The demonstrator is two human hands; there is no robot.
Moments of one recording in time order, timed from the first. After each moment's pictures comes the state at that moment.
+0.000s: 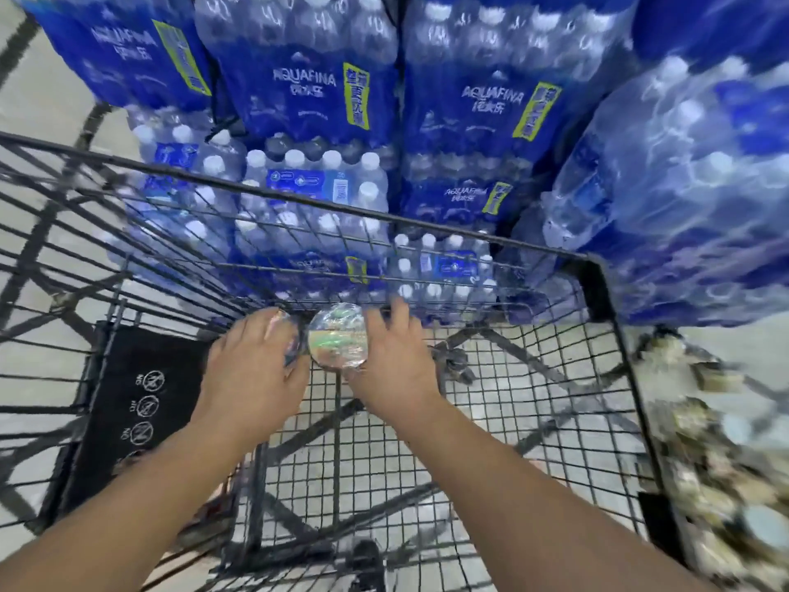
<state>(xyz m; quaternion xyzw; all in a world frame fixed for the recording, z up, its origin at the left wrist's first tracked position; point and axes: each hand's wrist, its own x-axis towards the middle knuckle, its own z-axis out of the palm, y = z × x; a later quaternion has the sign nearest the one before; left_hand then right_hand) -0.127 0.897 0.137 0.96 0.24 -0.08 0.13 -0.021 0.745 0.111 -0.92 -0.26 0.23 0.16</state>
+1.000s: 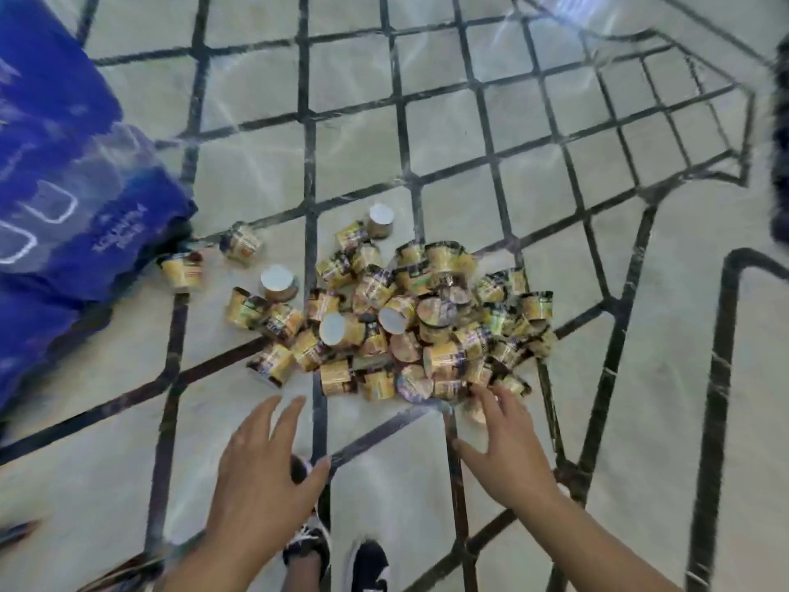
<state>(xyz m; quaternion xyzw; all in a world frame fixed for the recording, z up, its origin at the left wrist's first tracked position) -0.026 0.022 0.082 0.90 -0.22 -0.33 0.17 -0.196 -0.254 0.089 -0.87 0.38 0.22 0.20</state>
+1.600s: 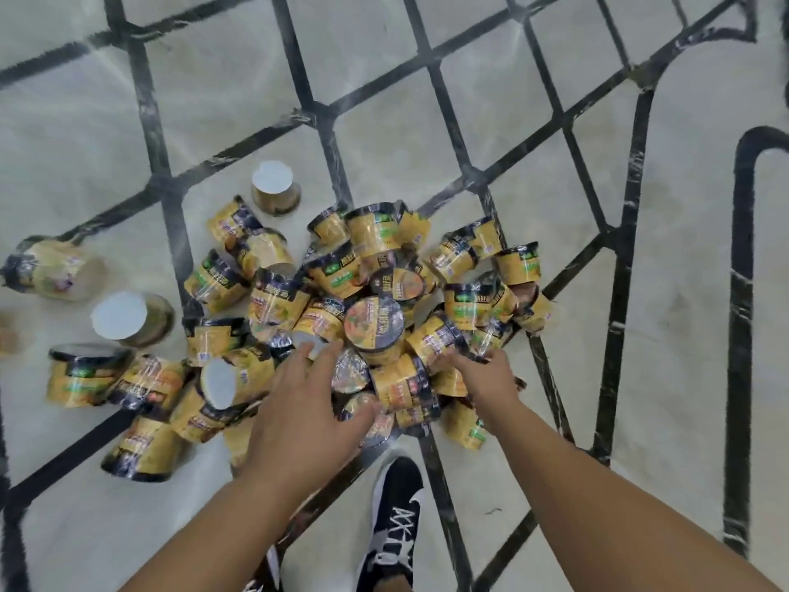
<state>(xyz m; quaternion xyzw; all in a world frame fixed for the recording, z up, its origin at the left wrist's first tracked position) 0.035 -0.287 -0.096 0.85 -0.31 -0.39 0.18 -0.142 -0.493 -0.178 -0.49 0.74 0.07 0.46</state>
